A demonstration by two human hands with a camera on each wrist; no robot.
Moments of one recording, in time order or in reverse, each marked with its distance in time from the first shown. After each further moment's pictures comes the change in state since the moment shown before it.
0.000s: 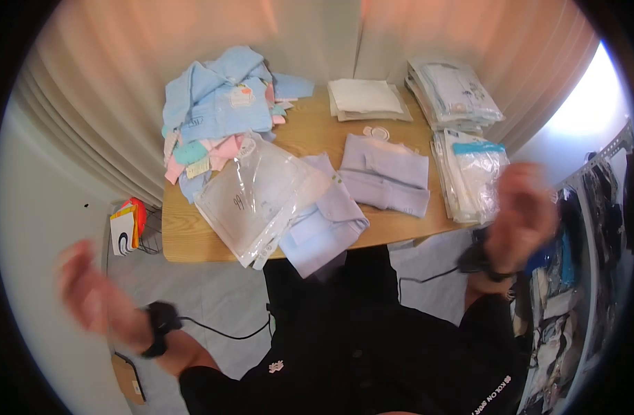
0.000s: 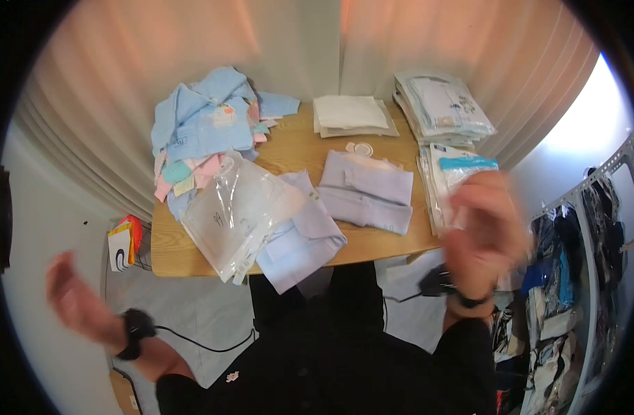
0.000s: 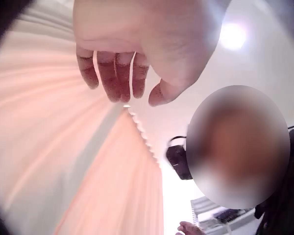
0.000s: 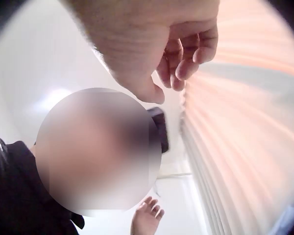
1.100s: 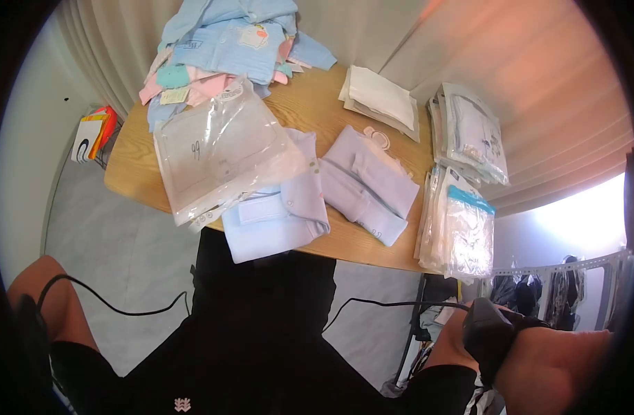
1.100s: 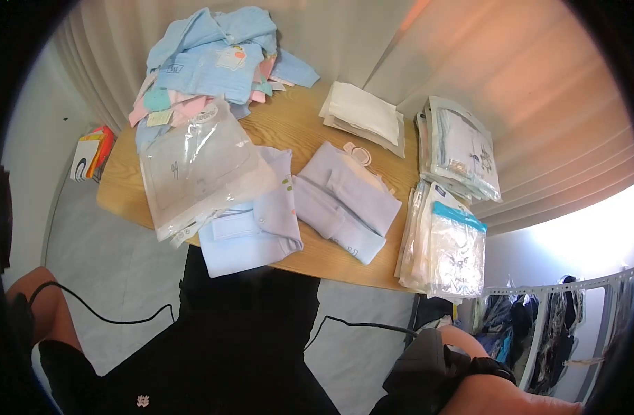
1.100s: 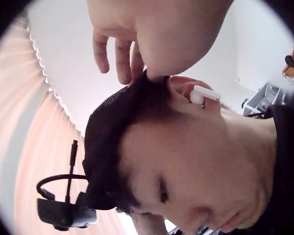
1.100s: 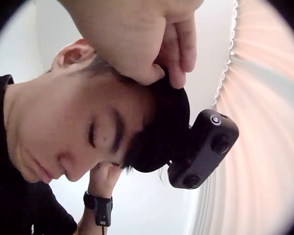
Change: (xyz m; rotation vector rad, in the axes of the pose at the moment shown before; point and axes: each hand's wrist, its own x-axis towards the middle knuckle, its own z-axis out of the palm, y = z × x) left_hand 0.008 0.120 0.141 -0.248 -0.741 0.890; right_hand -0.004 0.009 -0.025 -0.118 0.017 -0.501
